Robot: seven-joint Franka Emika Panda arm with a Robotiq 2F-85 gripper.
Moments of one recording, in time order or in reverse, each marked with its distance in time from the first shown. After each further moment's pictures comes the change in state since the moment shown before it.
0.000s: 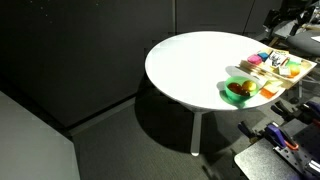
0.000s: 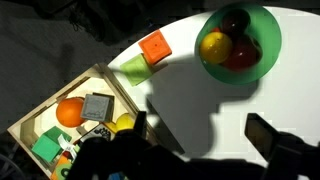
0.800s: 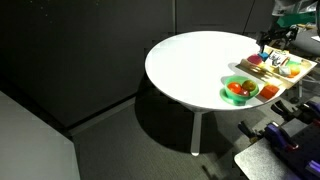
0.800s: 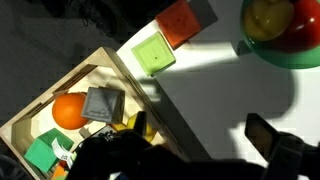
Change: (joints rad) arm -0.006 0.279 -0.050 0.071 -0.047 0.170 0.003
